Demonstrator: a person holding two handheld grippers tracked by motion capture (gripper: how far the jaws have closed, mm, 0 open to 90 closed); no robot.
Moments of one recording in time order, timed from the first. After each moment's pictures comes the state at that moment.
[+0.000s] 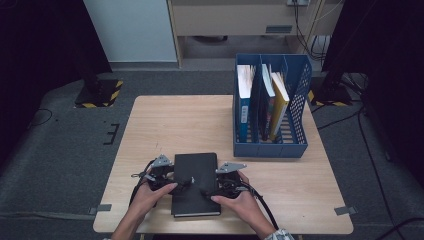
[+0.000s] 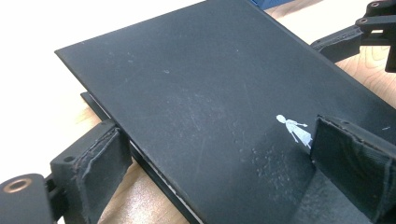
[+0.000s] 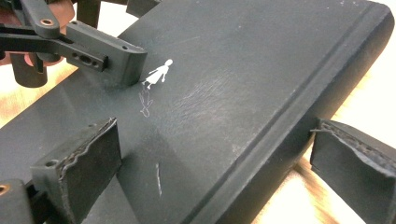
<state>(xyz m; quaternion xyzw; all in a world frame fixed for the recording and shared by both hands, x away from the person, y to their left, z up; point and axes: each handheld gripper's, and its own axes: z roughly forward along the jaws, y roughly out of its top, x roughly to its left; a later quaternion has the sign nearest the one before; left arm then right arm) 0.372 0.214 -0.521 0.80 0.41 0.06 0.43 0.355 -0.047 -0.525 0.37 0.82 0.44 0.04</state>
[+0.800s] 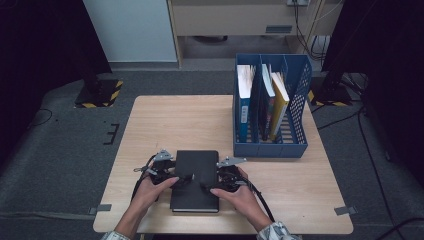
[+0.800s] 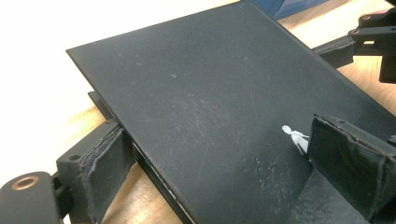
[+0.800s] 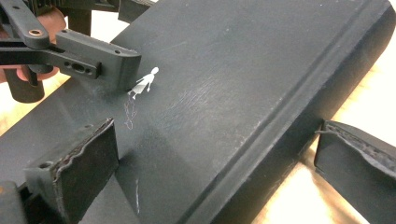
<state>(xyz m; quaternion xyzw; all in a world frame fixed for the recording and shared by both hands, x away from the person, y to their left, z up) 0.394 0.212 -0.521 0.80 0.41 0.06 0.43 0.375 -0.045 -0.529 0.40 0.80 0.45 0.03</state>
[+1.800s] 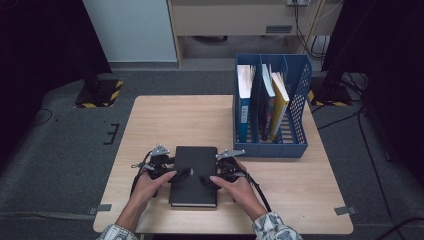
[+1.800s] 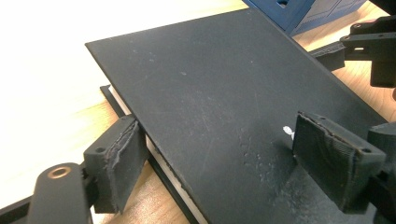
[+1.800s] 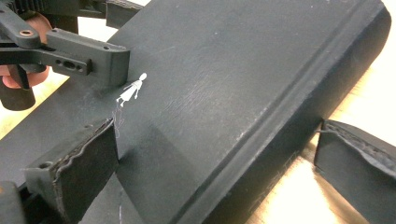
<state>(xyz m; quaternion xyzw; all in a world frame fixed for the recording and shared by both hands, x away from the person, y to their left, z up) 0.404 0.223 -0.520 0.78 0.43 0.06 0.44 0.401 -0.043 -0.530 0.41 0.80 0.44 0.01</state>
